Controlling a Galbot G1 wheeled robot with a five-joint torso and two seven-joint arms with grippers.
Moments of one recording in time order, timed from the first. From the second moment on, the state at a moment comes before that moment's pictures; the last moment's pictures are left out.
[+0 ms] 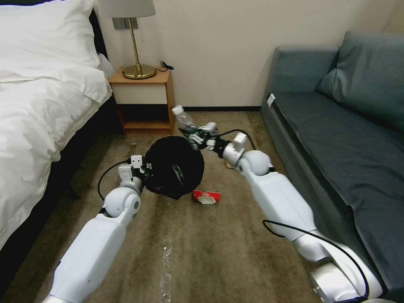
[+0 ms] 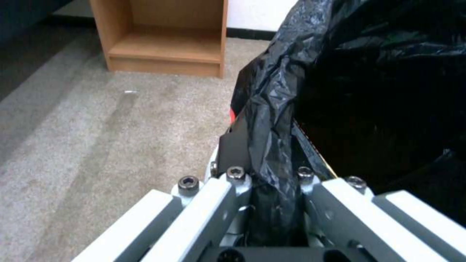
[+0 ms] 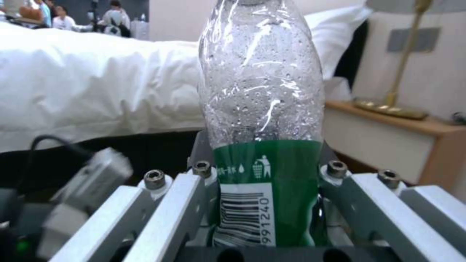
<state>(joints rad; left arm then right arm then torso) 0.80 -1.14 -0.20 -1.54 -0.62 0.34 -0.27 -0.44 1.38 -0.03 1.22 0.44 0.07 -0.60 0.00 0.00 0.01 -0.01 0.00</state>
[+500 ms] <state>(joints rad) 0.82 -1.11 -0.22 -1.54 -0.64 0.33 -0.26 -0.48 1.44 -0.12 1.16 0.41 0.09 -0.46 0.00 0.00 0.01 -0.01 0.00</state>
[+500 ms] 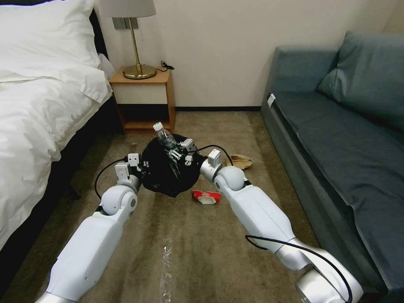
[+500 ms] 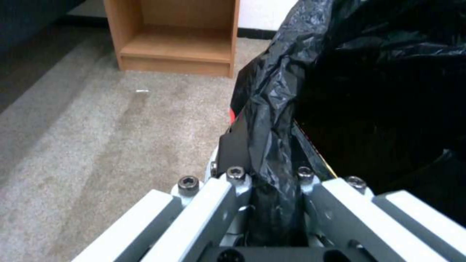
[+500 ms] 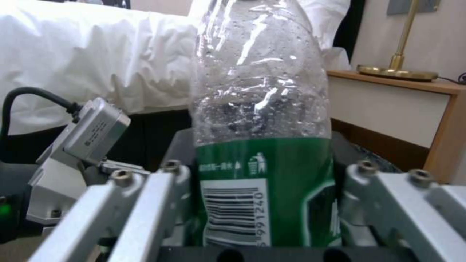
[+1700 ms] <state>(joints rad) 0.84 -1.04 -0.32 -1.54 -0.67 0.32 -0.28 -0.42 1.44 0.00 1.09 0.36 0.06 -0.36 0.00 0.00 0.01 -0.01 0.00</state>
